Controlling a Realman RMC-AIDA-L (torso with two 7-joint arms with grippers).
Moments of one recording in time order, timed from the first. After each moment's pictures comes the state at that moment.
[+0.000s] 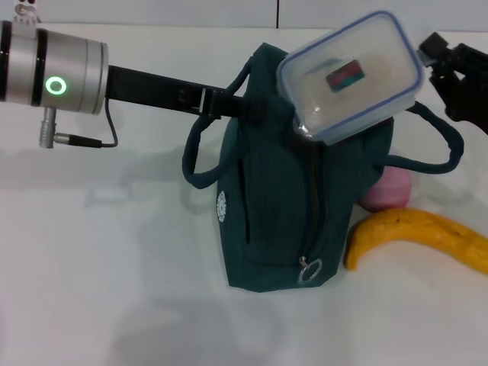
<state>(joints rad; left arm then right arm) -0.66 -2.08 0.94 1.02 1.99 1.62 -2.31 0.57 2.02 -0.60 -0.05 -1.34 -1.63 1.85</state>
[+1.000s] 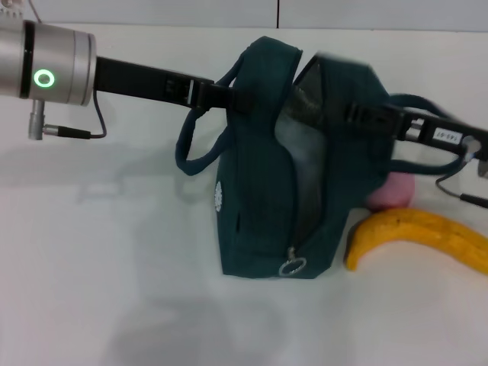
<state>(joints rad) -0.66 -2.06 0.93 1.02 1.99 1.61 -2.27 0.62 2.01 -1.04 -0.36 -1.36 -1.54 1.66</state>
